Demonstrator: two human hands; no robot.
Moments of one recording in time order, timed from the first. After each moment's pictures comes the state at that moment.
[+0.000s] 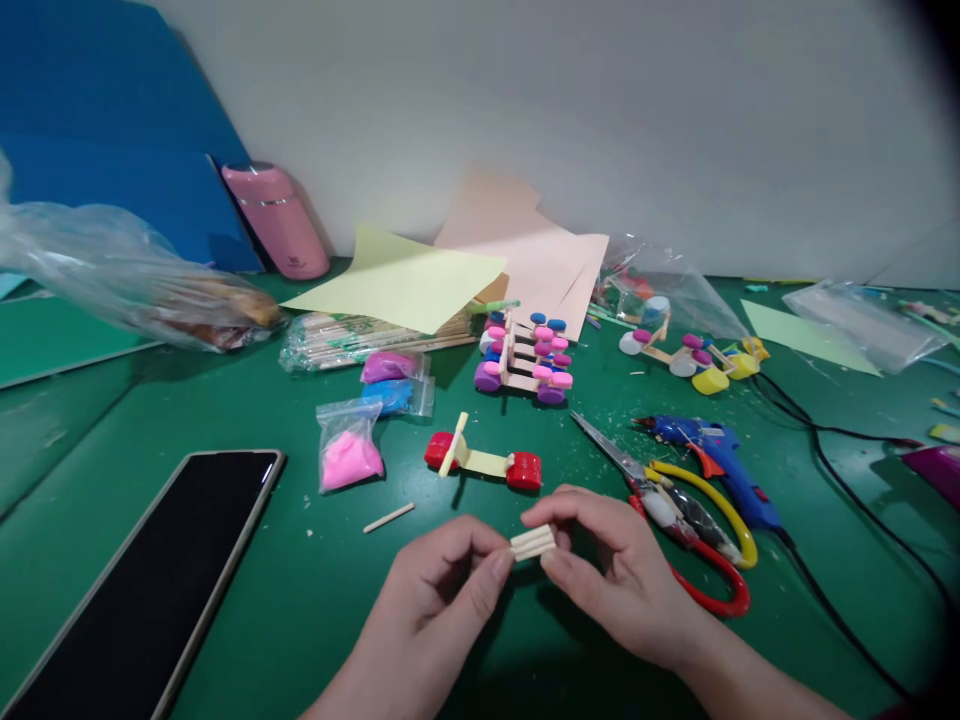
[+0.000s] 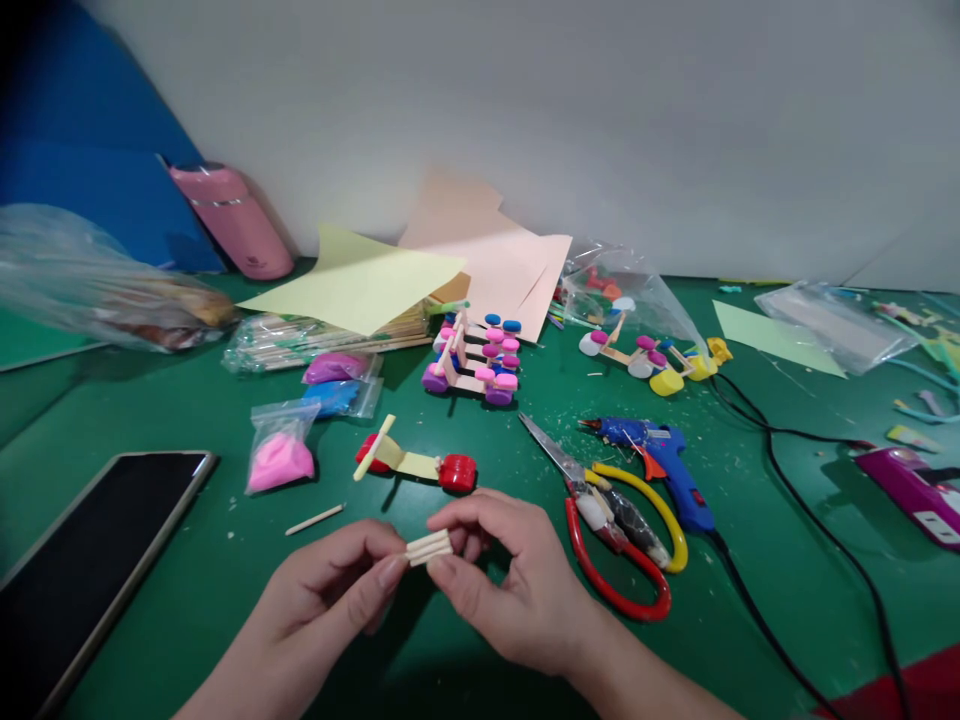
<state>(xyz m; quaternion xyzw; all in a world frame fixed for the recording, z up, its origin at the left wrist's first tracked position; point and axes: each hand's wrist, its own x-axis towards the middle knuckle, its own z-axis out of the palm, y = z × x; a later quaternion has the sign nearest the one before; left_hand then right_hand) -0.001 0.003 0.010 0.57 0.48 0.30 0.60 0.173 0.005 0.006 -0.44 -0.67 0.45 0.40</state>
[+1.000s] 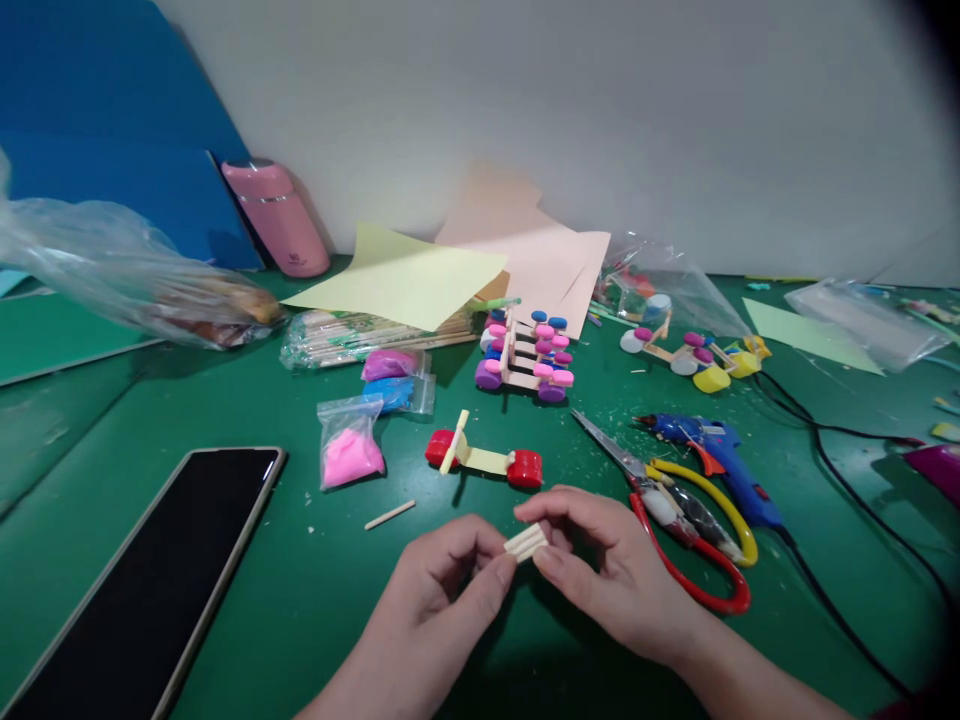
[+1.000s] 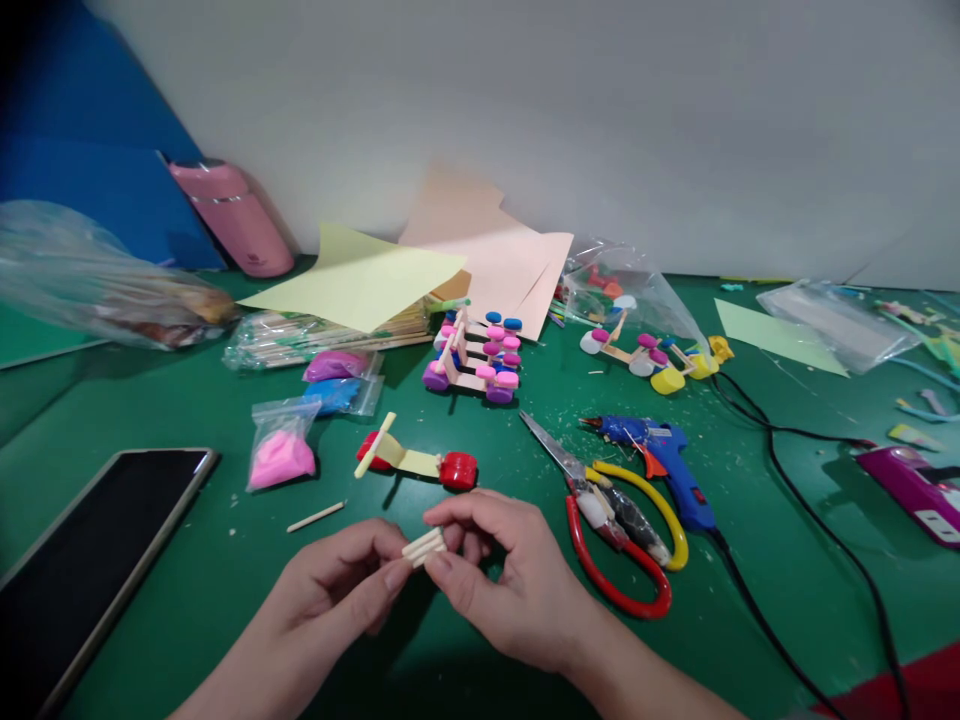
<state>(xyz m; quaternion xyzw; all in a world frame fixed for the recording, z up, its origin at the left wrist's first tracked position) -0.001 0.003 0.005 0.53 0.46 0.31 0.64 0.169 0.005 0.004 -0.45 -0.65 0.49 0.38</state>
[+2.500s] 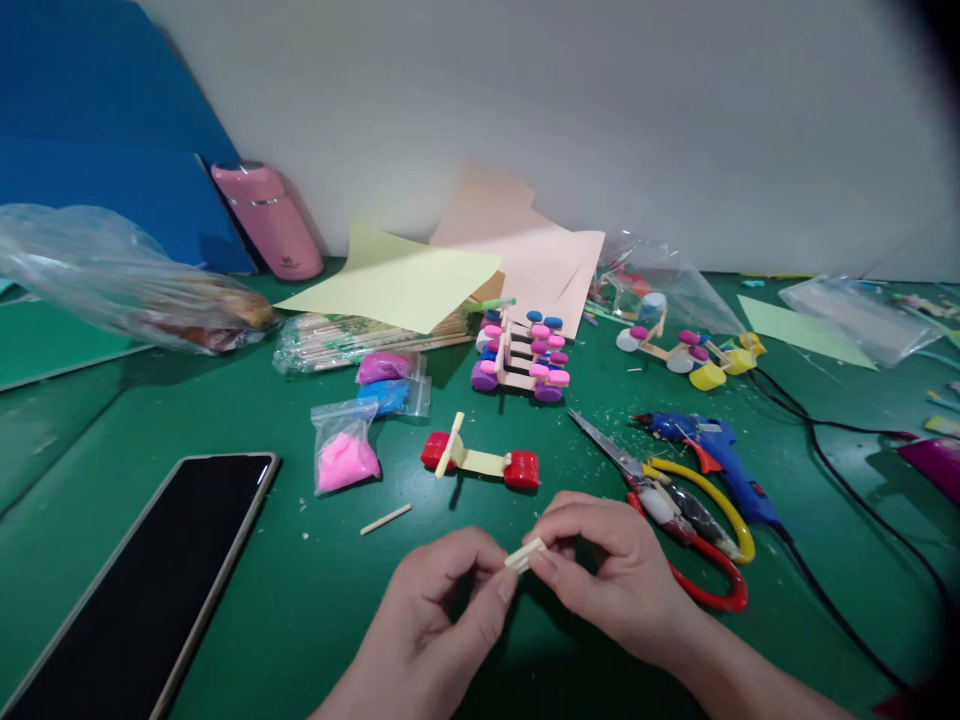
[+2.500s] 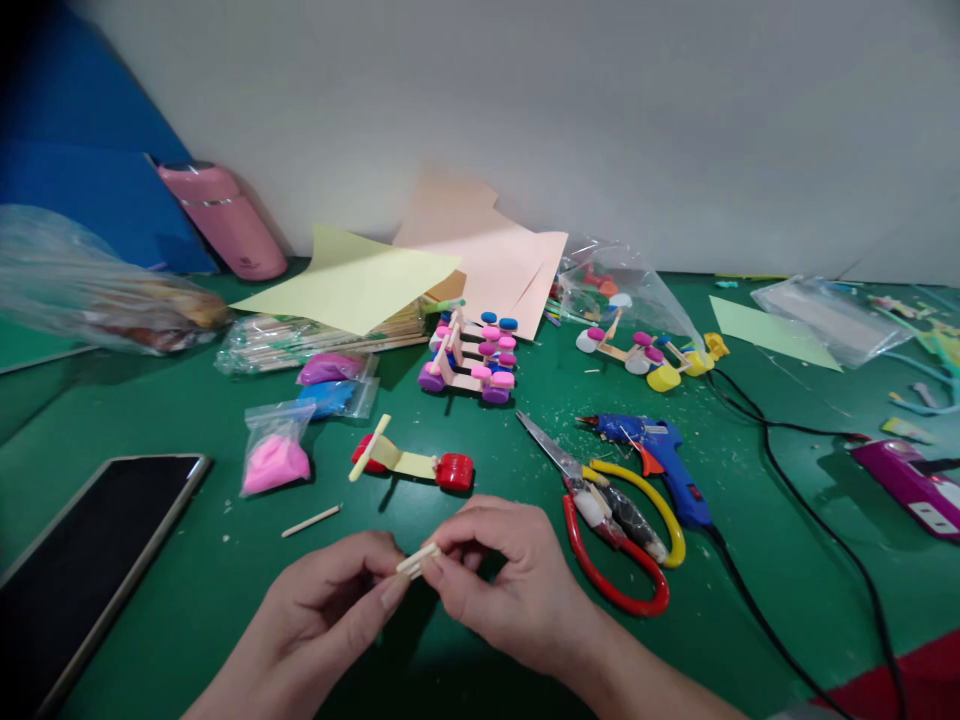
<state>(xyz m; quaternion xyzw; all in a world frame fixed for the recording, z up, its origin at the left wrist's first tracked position) 0.000 0.001 0.007 0.59 0.47 0.29 0.59 0.168 0.005 0.003 -0.45 -0.66 0.44 0.40</state>
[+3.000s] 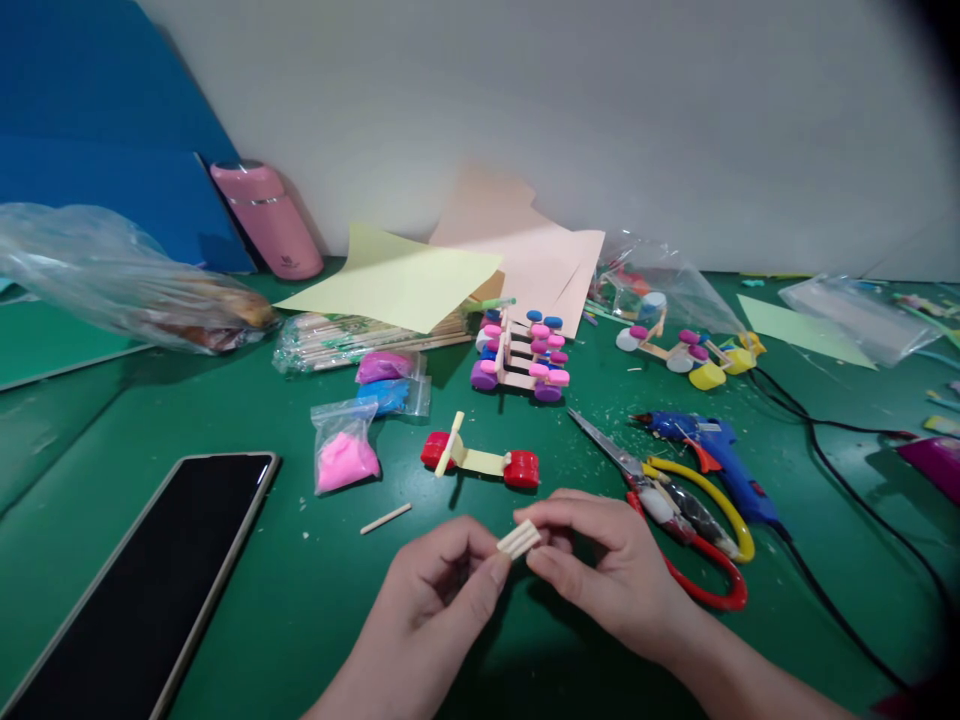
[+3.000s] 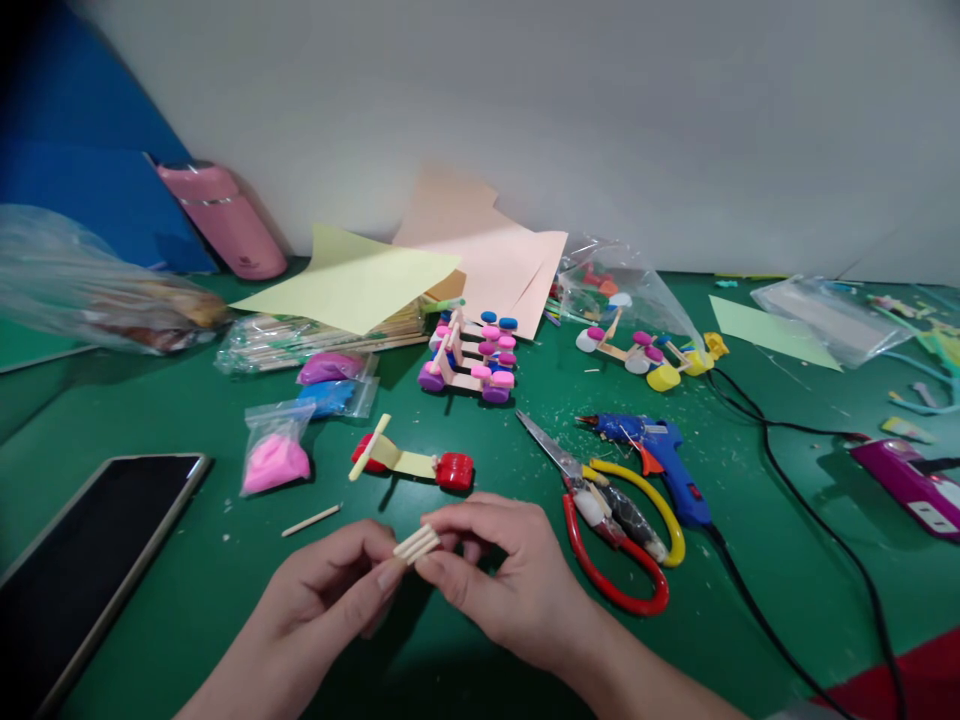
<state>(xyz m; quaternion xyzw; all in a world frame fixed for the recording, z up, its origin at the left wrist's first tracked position) -0.001 0.001 0.006 0.51 0.47 0.32 0.64 0.169 0.006 0.001 -0.44 -0.66 0.45 0.40</state>
